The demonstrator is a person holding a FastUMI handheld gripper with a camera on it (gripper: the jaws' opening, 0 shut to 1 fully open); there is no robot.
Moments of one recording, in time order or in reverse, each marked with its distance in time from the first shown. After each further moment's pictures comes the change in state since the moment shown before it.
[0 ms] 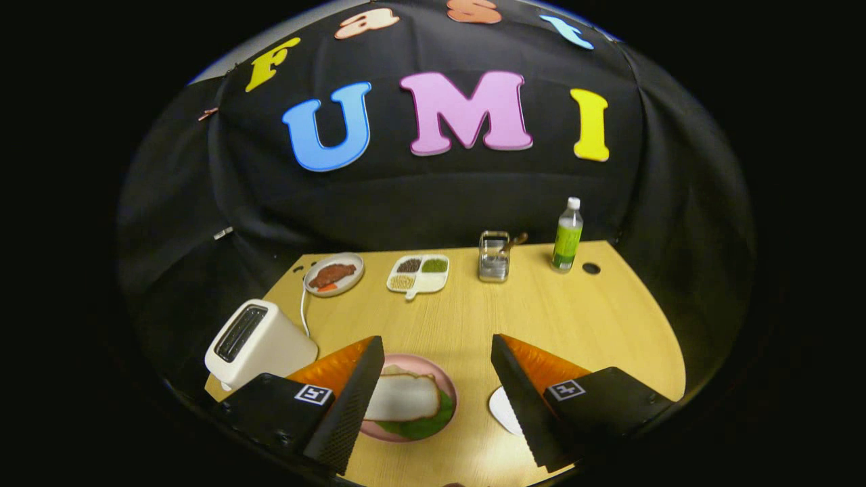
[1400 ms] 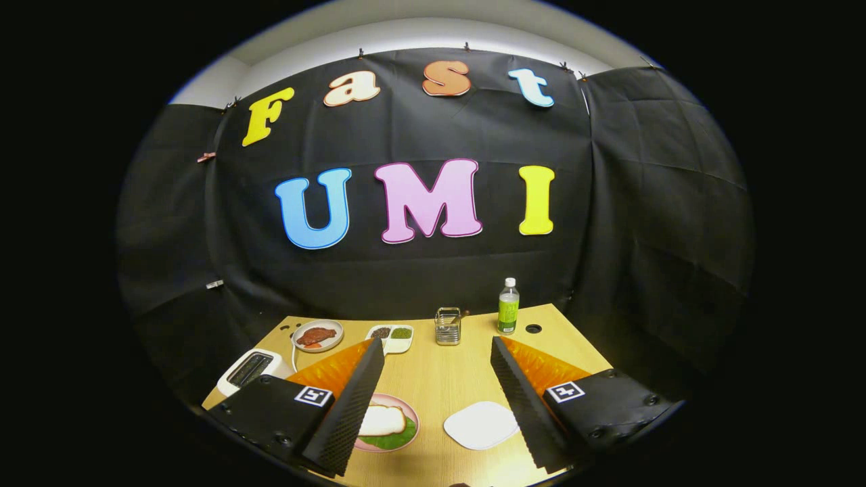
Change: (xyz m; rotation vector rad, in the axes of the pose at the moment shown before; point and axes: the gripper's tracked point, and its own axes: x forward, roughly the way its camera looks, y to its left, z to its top) arm -0.111 -0.039 0.063 0.018 -0.233 -0.104
